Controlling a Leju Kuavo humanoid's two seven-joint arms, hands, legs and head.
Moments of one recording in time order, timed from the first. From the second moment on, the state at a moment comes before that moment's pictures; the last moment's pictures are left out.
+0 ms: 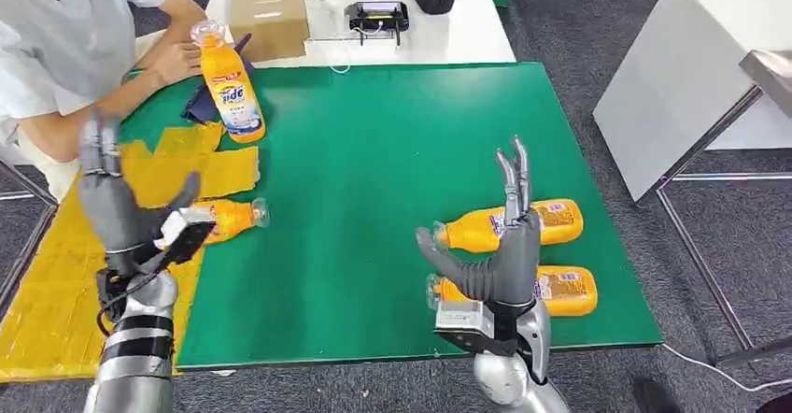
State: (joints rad) left arm -0.35 -0.17 0.31 -1.35 -0.93 0.71 -0.67; right arm -0.08 0.06 0.46 -1.68 0.62 -0.68 -0.34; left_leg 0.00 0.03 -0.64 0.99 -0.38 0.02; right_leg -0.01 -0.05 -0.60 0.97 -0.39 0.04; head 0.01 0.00
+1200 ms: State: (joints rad) left arm 0.04 -0.03 -0.19 -1.60 0.00 -0.10 -0.28; right arm -0.34 -0.29 0.30 -1.23 1.03 -0.11 0.03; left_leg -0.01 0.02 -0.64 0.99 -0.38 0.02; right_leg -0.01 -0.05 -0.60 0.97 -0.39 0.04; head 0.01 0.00
